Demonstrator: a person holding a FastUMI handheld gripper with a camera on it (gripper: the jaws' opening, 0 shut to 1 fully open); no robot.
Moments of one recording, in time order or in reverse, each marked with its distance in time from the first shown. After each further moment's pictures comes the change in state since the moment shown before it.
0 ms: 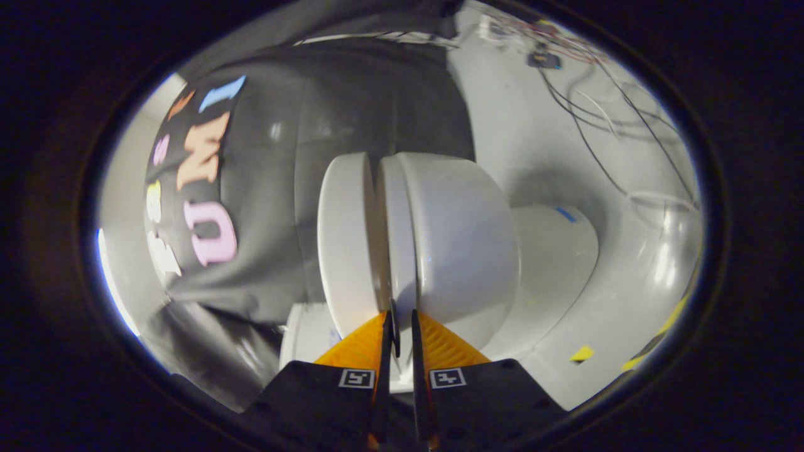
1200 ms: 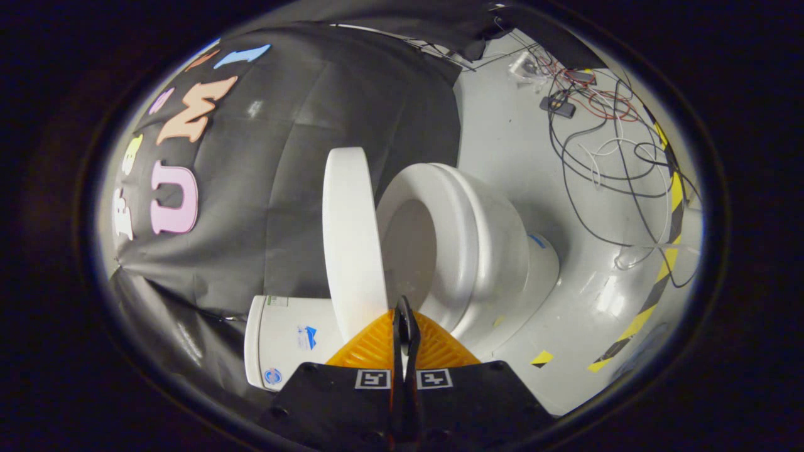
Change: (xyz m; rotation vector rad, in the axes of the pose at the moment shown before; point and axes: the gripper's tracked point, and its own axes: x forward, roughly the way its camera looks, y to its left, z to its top) arm -0.014 0.054 -0.010 -0.265 -0.012 -0.295
